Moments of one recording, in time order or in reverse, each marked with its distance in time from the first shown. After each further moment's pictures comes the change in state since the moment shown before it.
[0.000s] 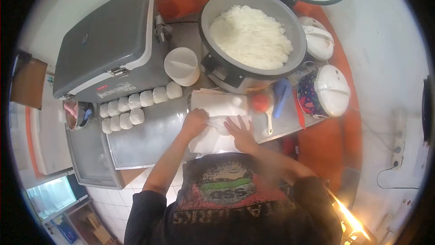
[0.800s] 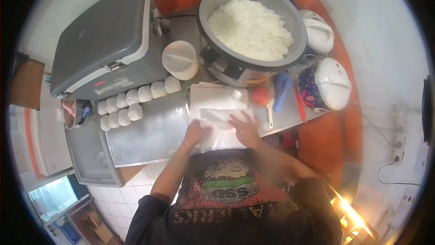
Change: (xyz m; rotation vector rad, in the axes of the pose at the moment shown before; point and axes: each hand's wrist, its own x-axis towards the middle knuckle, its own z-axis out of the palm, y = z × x) left_hand -0.050 0.021 0.049 -0.486 -0.115 -0.802; right_hand -0.013 0.013 0.006 0.122 0.147 0.023
